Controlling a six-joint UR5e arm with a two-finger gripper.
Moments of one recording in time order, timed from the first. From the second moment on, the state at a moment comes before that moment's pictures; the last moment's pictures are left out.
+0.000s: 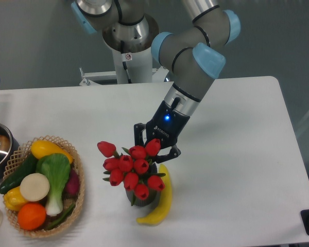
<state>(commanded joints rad) 2.58 -1.81 -1.79 -0.76 0.74 1.02</state>
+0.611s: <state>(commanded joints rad) 2.58 -1.70 -1.77 -0.76 0.65 0.90</state>
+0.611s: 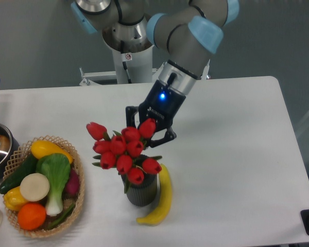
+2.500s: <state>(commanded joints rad) 2.72 -1.67 -1.69 -0.83 1.15 0.94</state>
